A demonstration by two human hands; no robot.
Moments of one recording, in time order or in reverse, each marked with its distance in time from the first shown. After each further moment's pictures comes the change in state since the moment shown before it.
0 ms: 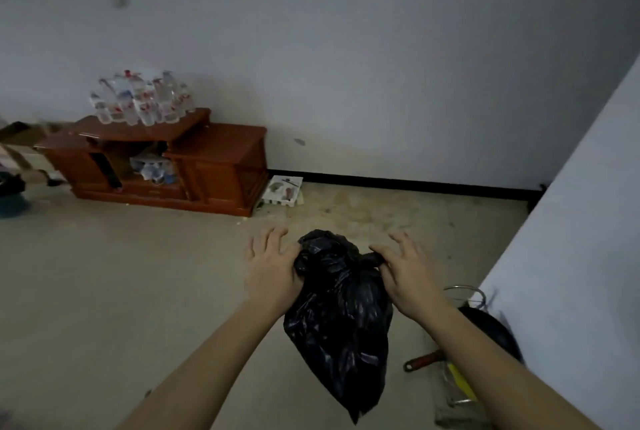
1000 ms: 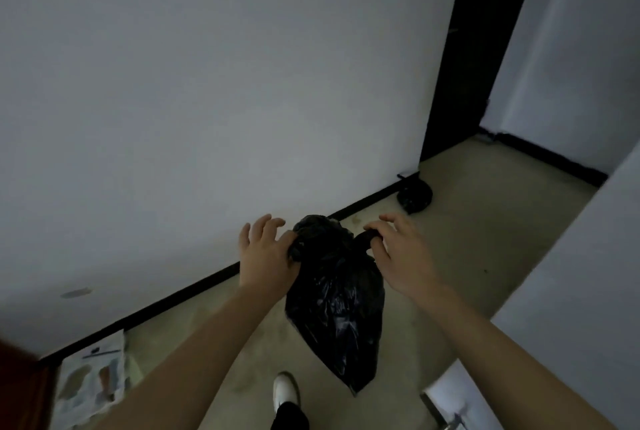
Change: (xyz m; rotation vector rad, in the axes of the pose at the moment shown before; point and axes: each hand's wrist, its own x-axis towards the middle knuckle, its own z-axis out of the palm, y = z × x) left_hand 0.754 0.297 0.392 -0.190 -0.060 0.688; right_hand 0.509 0.524 0.006 -0.026 0.362 0.564
